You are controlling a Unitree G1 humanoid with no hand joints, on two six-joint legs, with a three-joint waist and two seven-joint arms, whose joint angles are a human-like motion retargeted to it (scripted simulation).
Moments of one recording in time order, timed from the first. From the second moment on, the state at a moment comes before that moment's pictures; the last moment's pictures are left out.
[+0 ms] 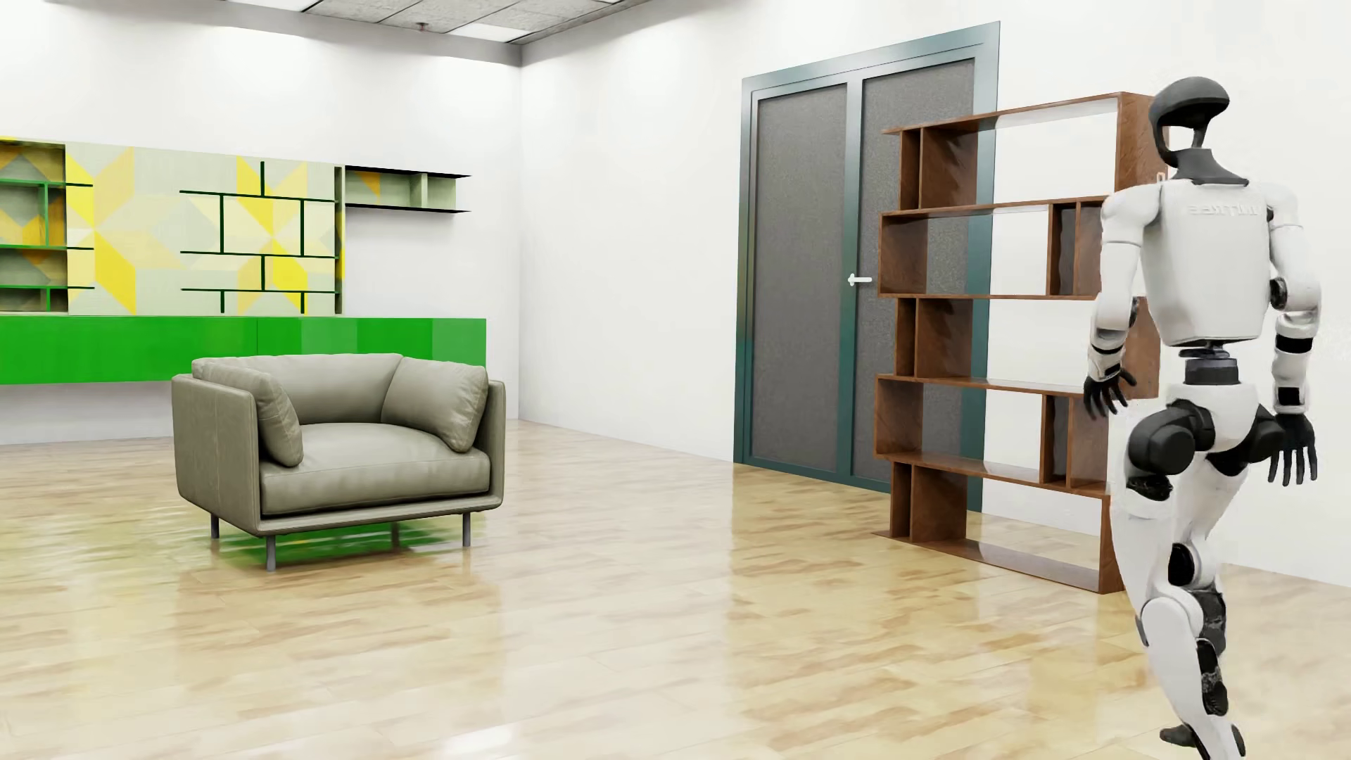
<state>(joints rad) 0.02 -0.47 -0.15 0.03 -0.04 0.02 0.32 -0.16 0.16 0.37 0.74 -0.06 0.51 -0.40 -0.09 0.21 0.12 0.07 0.03 -0.56 -0.14 0.30 0.54 0.90 -1.08 0.00 0.16 -0.03 0.16</state>
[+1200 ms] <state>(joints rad) -0.13 -0.32 0.00 -0.02 -0.14 -0.04 0.23 -0.11 0.17 0.51 1.29 0.29 0.13 -0.27 0.02 0.03 -0.10 0.10 0.04 0.01 0.15 0.55 0.49 1.02 -1.16 0.11 0.27 -0.01 0.05</state>
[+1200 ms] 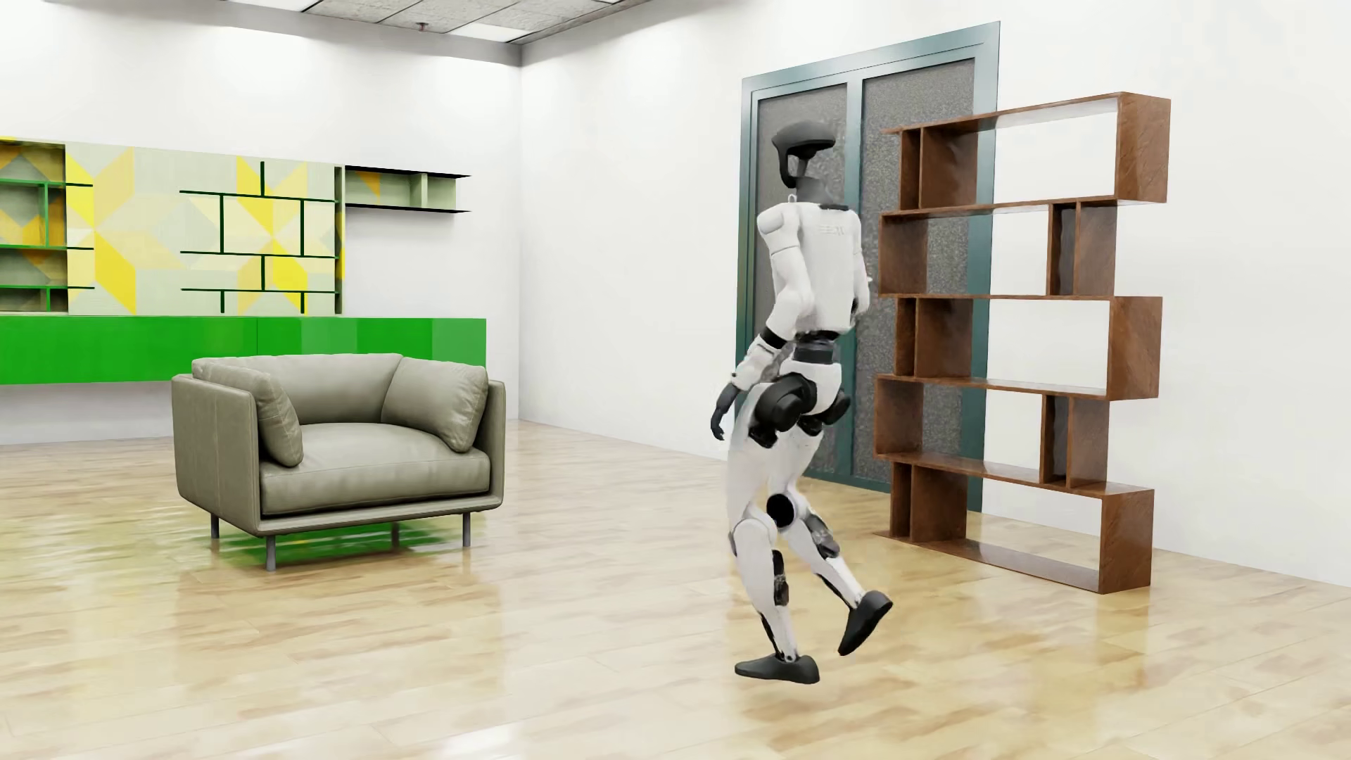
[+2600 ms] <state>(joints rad) -0.03 -0.04 -0.03 0.07 -0.23 -0.04 0.15 -0.34 0.13 0.38 0.41 0.18 0.29 -0.19 -0.13 0.11 -0.11 -0.04 0.09 0.19 0.12 0.40 0.92 0.77 -1.29 0.16 0.23 0.00 0.31</state>
